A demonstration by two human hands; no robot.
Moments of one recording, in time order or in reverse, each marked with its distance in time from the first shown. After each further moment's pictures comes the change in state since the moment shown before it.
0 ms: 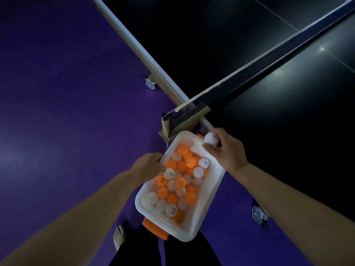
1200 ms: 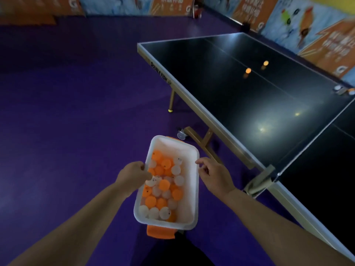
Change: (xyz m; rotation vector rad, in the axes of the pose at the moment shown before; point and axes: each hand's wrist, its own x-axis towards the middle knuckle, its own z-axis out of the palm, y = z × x) left_hand -0.069 -0.271 -0.314 -0.369 0.350 0.005; right_hand 0.099 -0.359 0.162 -0.103 -0.007 -0.077
